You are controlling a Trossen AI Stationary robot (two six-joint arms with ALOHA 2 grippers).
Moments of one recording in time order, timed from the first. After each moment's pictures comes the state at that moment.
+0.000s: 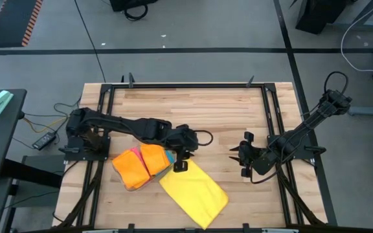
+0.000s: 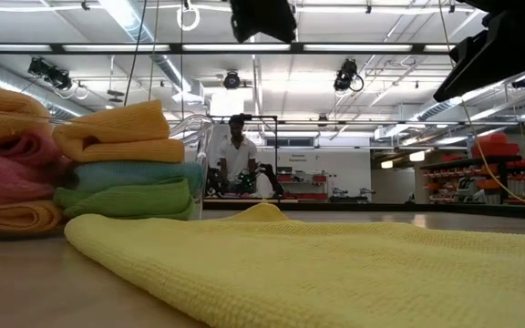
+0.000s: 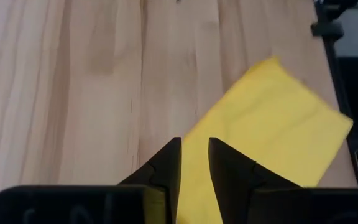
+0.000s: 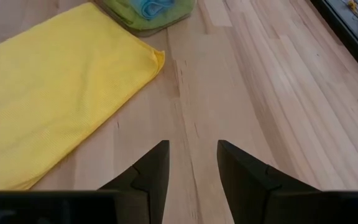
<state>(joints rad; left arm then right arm) -0.16 1.77 1.64 -0.73 -0.03 -0.14 0.64 1.07 0.64 -0.49 0.68 0.50</state>
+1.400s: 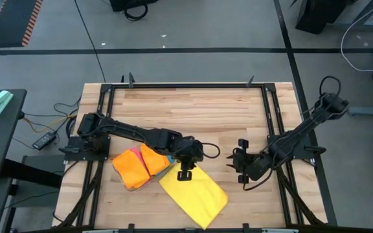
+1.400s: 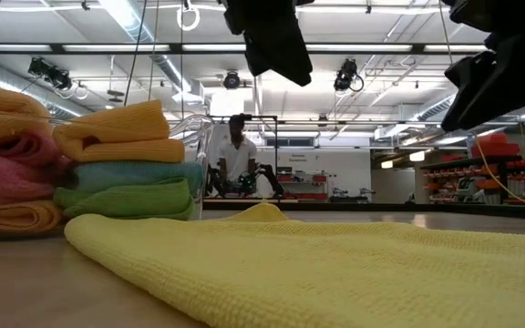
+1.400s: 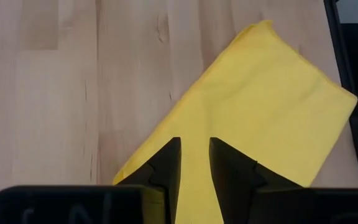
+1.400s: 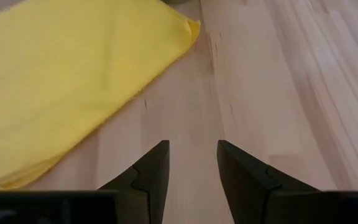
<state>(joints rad) -0.20 1.92 1.64 -0.69 0.04 -0.15 0.64 1.22 0.63 -0.39 0.57 0.50</state>
